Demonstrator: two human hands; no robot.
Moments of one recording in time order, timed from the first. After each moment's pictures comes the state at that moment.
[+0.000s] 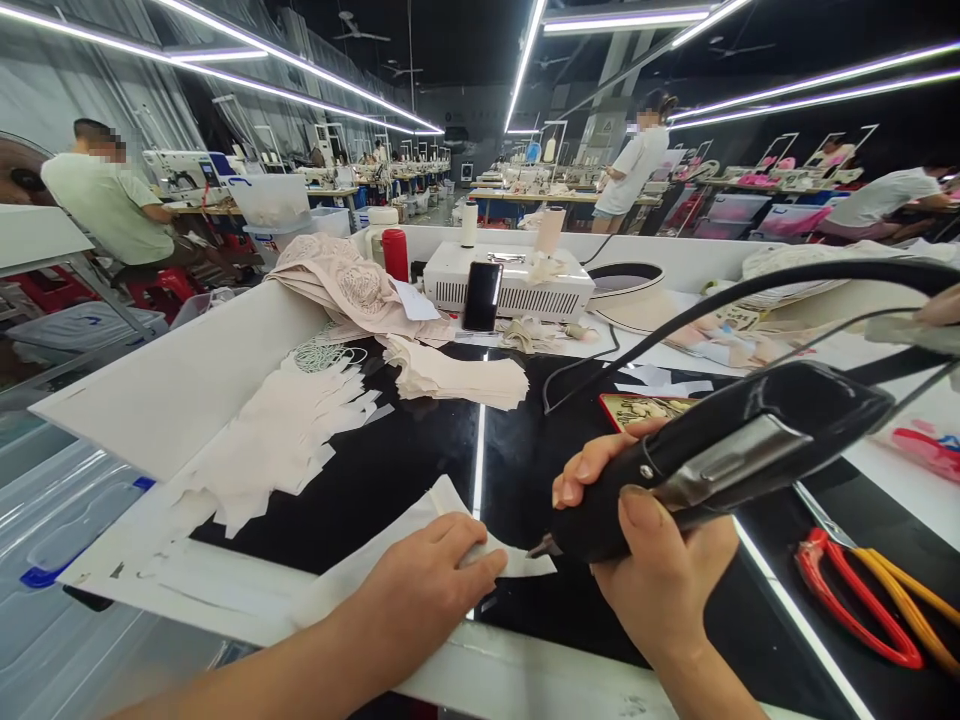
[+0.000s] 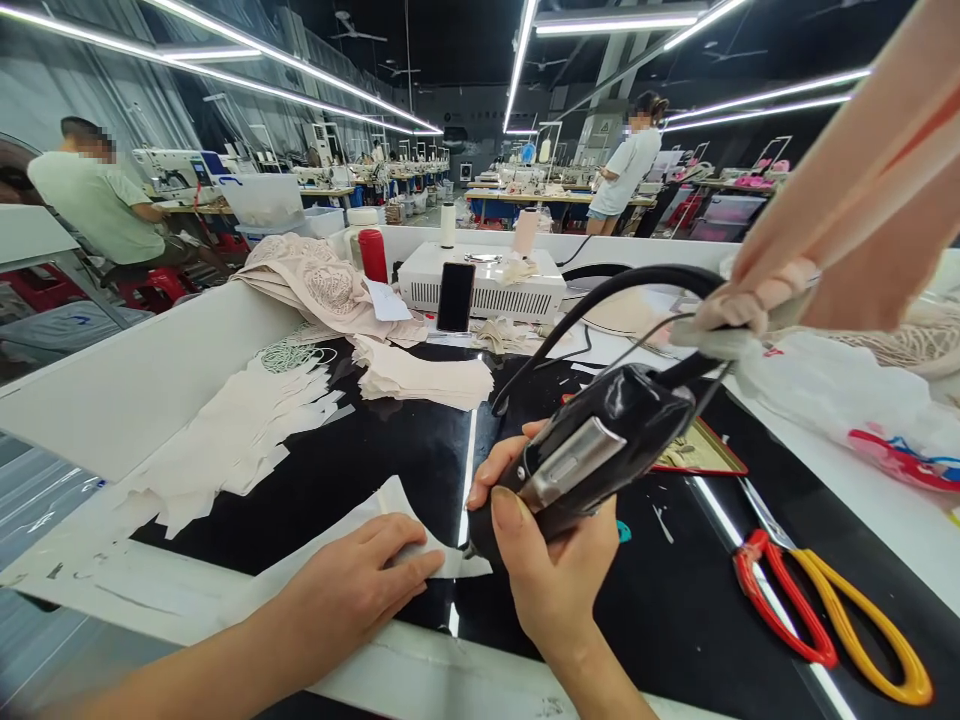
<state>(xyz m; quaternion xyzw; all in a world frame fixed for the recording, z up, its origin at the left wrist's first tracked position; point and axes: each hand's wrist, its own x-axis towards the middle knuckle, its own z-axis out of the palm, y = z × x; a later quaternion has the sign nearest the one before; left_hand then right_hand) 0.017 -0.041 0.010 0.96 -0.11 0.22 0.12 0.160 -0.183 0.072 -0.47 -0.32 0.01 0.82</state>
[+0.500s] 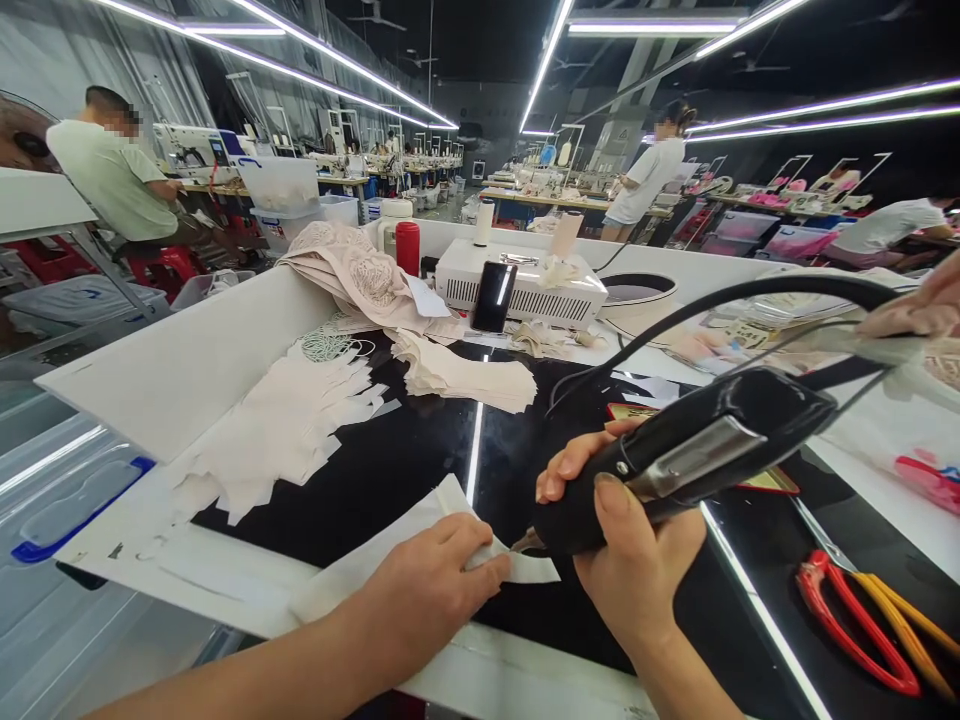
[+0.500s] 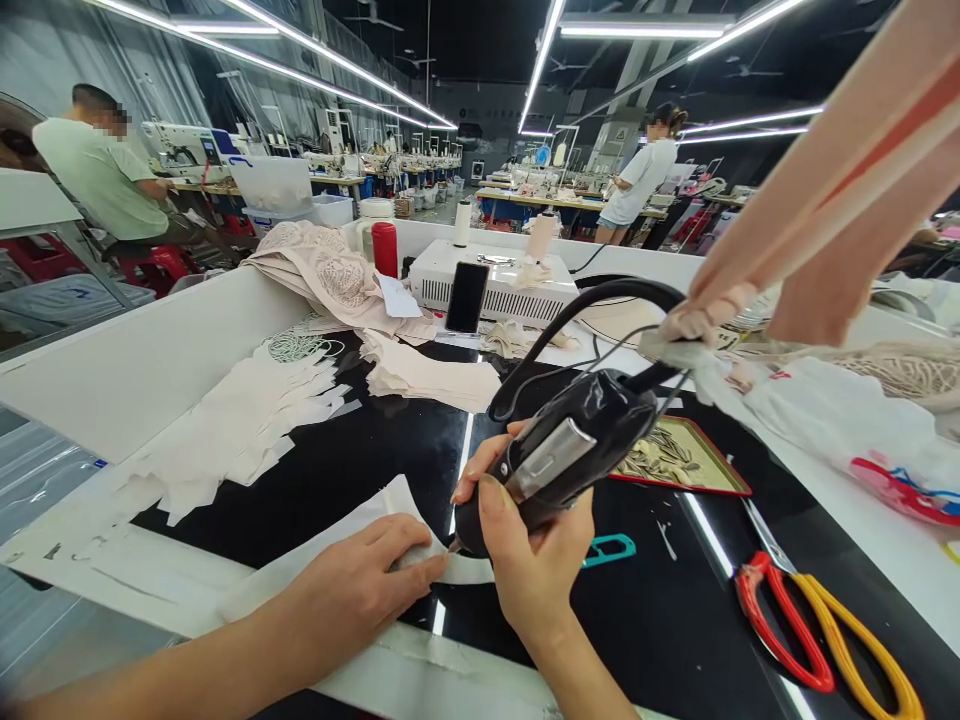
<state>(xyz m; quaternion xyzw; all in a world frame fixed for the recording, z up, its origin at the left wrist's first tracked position) 0.016 -0.044 0.005 0.96 -0.10 0.21 0.14 0.158 -0.163 0.070 -0.47 -0.34 0.03 0.82</state>
